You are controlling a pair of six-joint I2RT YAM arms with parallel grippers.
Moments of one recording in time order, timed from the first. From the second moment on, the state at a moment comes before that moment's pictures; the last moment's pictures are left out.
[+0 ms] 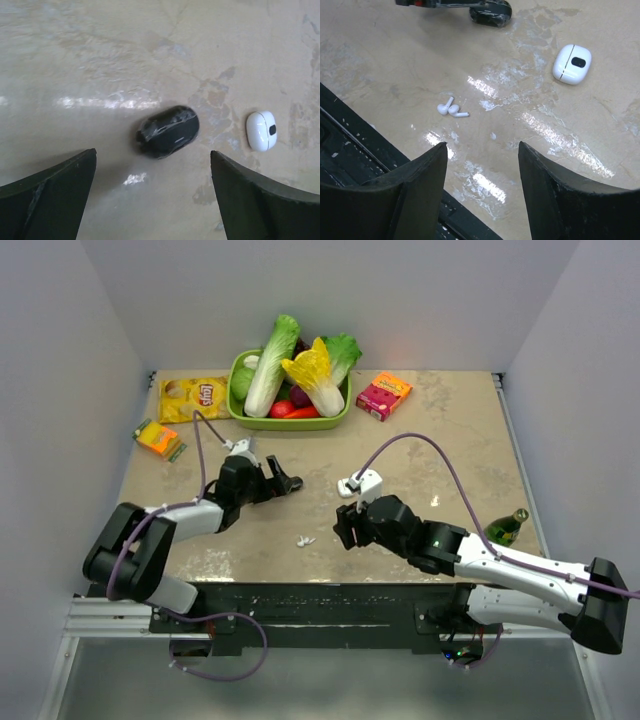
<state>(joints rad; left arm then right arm) -0.40 1.53 0.56 0.41 0.08 -0.64 1.08 1.00 0.69 -0.24 0.31 0.37</state>
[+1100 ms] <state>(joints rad) -0.39 0.65 0.05 0.40 0.03 -0.82 0.66 1.65 0.78 0.05 0.32 0.51</state>
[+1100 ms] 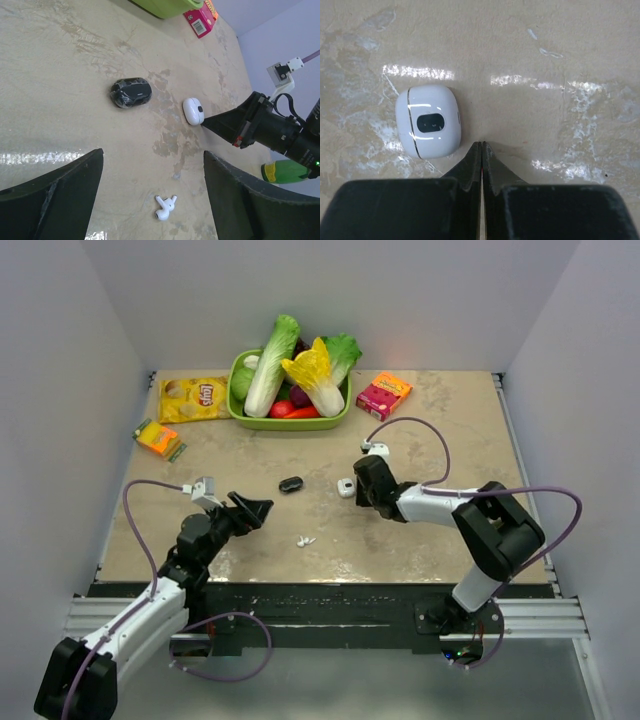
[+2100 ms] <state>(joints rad) -0.39 0.70 0.05 0.43 0.05 -0.83 0.69 1.74 0.89 0.12 0.18 0.51</state>
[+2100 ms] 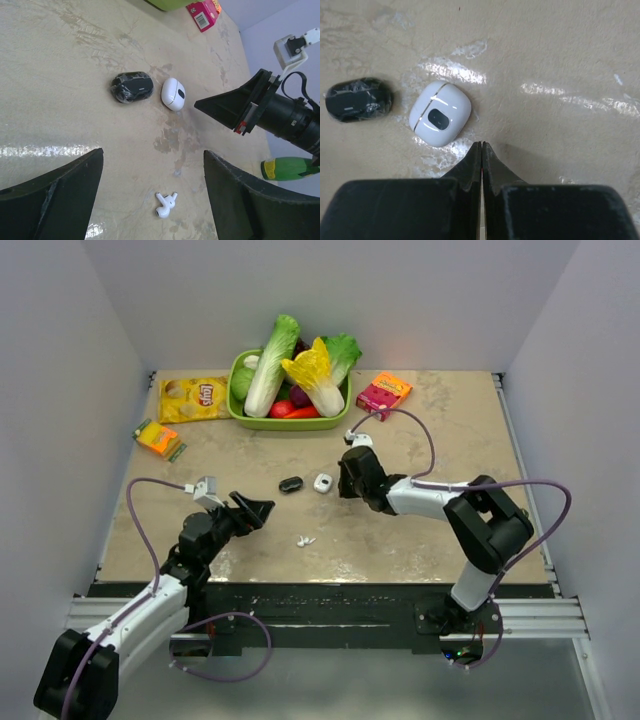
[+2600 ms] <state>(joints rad) -0.39 0.62 0.05 0.36 0.04 -0.83 0.66 1.98 1.21 0.04 0.23 0.47</state>
